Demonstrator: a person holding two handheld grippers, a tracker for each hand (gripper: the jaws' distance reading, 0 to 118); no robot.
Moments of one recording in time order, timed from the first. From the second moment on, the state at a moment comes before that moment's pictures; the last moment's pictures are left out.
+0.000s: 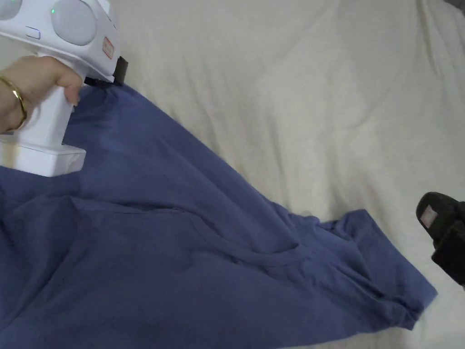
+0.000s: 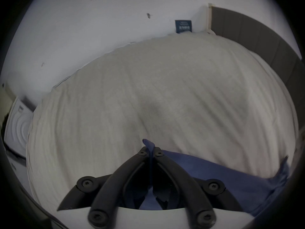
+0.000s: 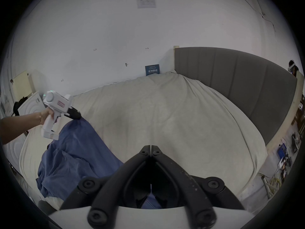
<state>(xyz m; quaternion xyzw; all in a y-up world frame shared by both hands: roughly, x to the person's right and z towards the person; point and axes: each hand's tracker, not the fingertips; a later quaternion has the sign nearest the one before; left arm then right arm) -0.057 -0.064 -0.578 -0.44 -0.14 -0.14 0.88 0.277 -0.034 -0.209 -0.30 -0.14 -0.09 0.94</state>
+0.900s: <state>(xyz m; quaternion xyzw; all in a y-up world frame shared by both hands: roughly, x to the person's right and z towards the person) -0.102 0.059 -0.467 -0.34 -0.14 -0.08 0.93 0.300 -0.125 -0.213 -0.57 -0.25 -0.33 0.71</state>
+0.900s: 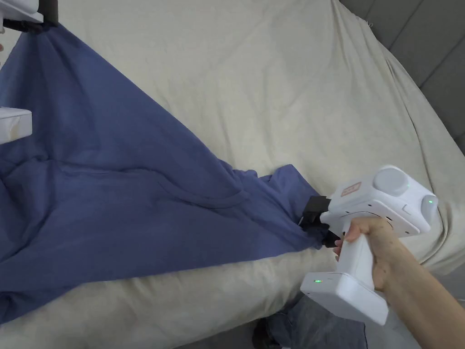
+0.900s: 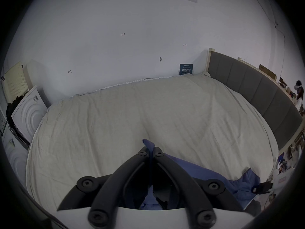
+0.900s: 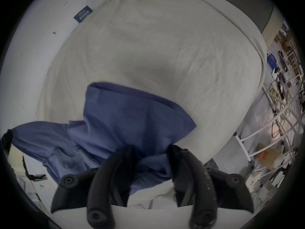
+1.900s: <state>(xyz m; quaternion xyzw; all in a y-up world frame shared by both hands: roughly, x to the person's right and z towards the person) -0.293 0.295 -0.254 -0.10 0.04 0.05 0.99 0.277 0.290 -0.148 -0.17 0.04 -0.14 0.97</state>
